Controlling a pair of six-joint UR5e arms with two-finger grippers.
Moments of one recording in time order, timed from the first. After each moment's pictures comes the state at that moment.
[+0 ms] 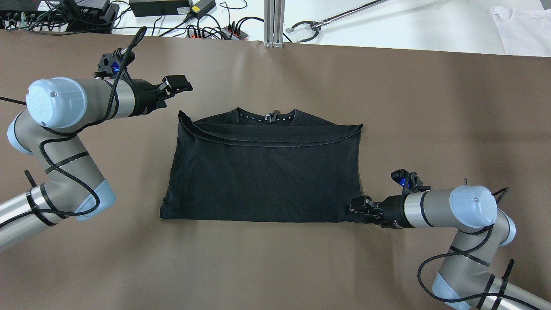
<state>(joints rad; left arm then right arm) -0.82 -2.02 -1.65 -2.35 -1.68 -1.58 0.60 -1.42 1.61 -0.48 1.98 1.68</state>
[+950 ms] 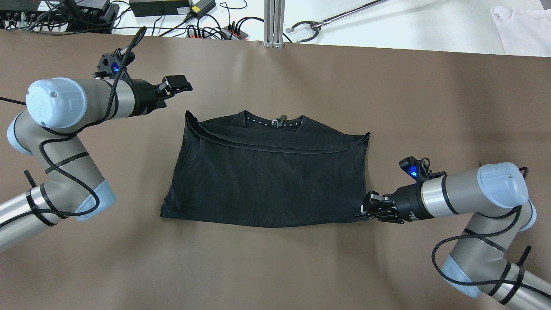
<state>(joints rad) -0.82 -2.02 -1.65 -2.35 -1.68 -1.58 0.70 -1.43 1.72 -0.48 2.22 1.68</state>
